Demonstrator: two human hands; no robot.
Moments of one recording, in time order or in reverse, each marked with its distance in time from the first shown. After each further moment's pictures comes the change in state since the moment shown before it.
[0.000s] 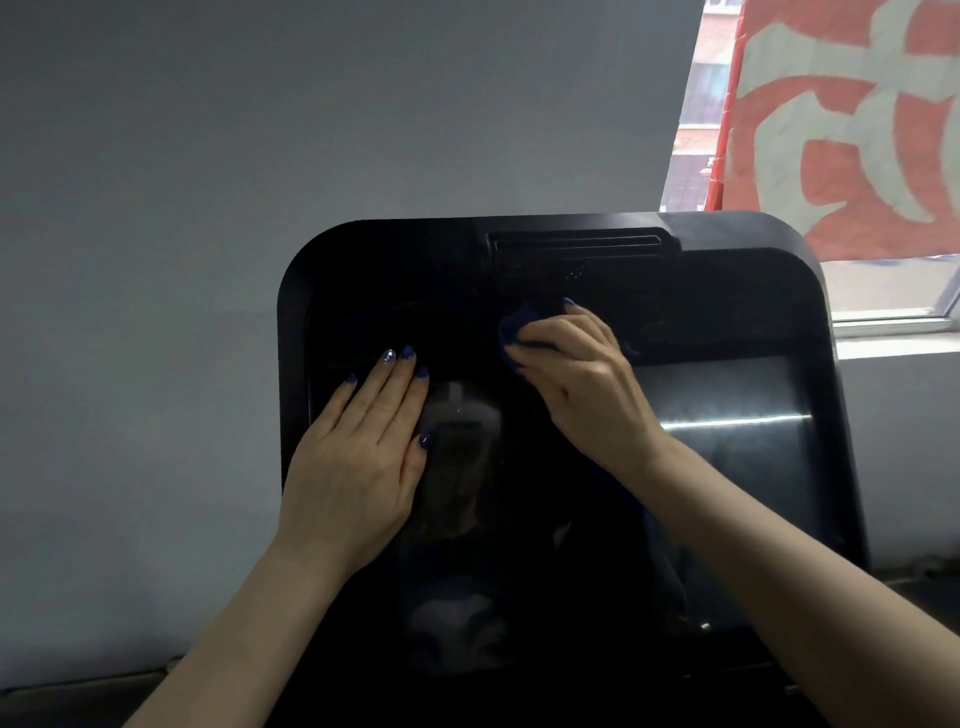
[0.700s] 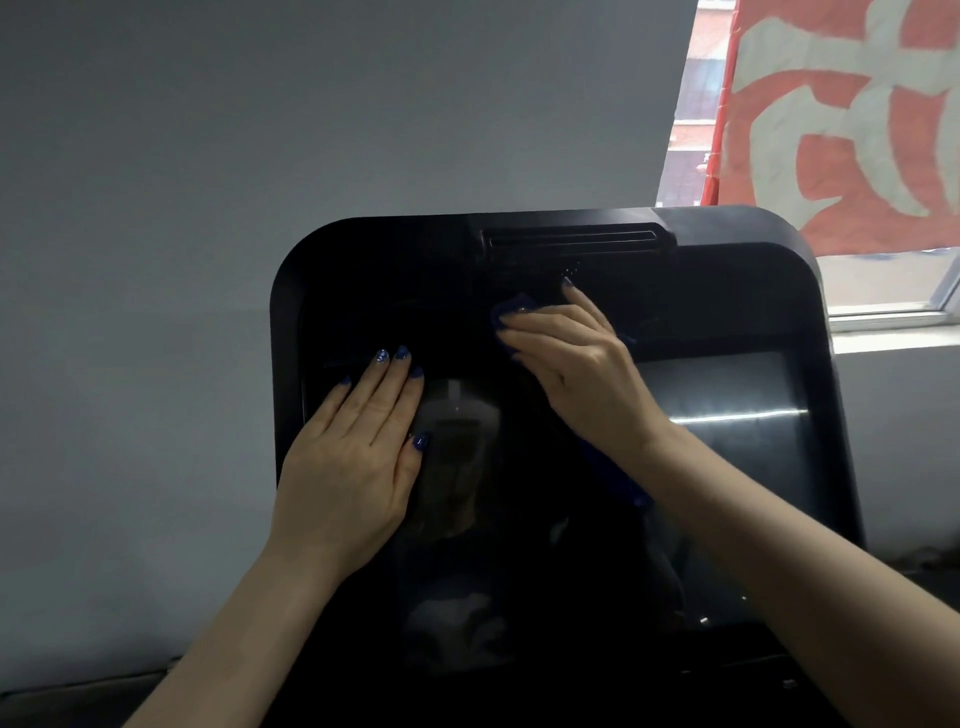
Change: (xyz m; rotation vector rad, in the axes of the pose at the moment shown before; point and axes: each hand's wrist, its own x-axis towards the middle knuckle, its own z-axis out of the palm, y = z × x) left_hand -0.002 0.000 -0.002 -0.009 -0.008 -0.007; right_hand 0.008 0.004 0.000 0.017 -0.010 -0.024
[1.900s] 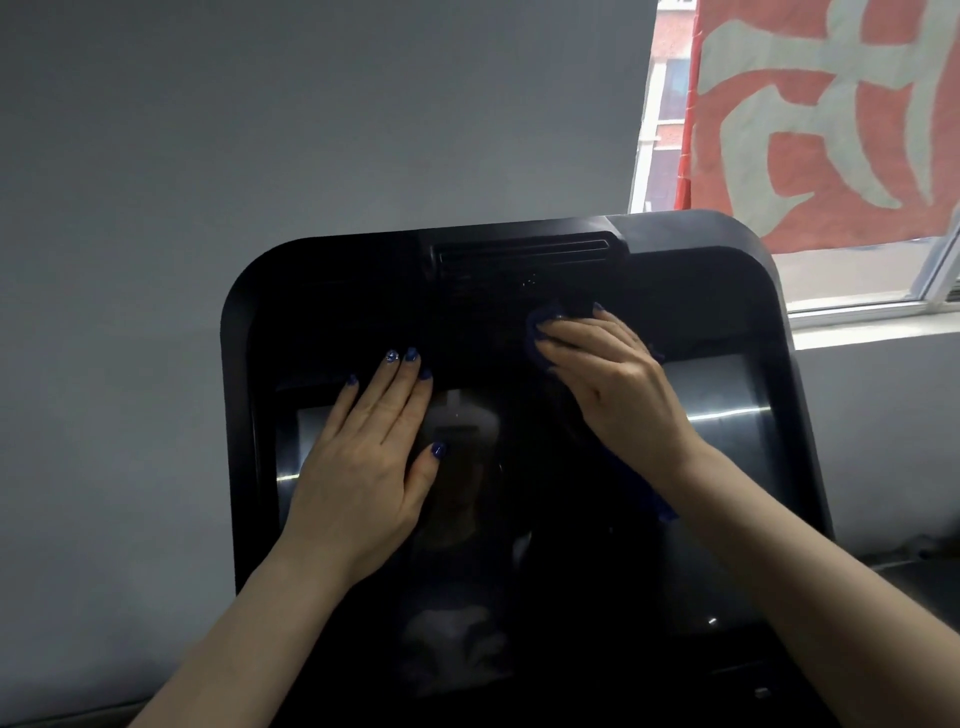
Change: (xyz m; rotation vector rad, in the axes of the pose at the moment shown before) left_hand 0.029 0.033 0.001 -0.172 -0.166 -0.003; right_hand -0.034 0.036 -0.039 -0.066 0.006 0.102
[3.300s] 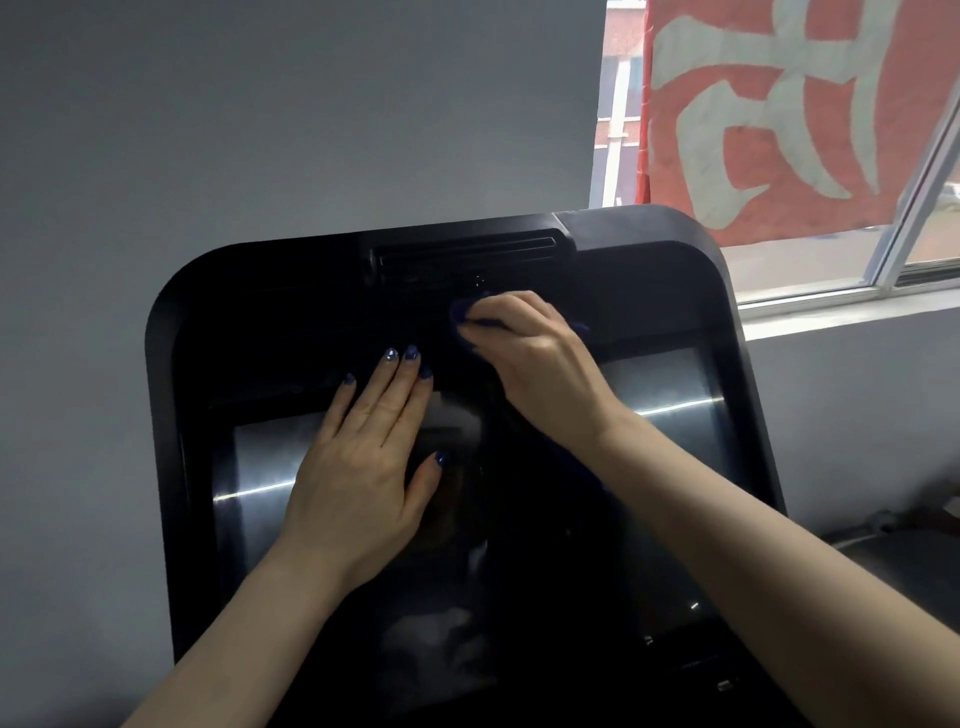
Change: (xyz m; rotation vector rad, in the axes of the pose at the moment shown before) left_hand 0.020 0.027 0.015 0.047 0.002 0.073; right_hand 0.027 -0.007 0.010 0.003 -0.058 -0.038
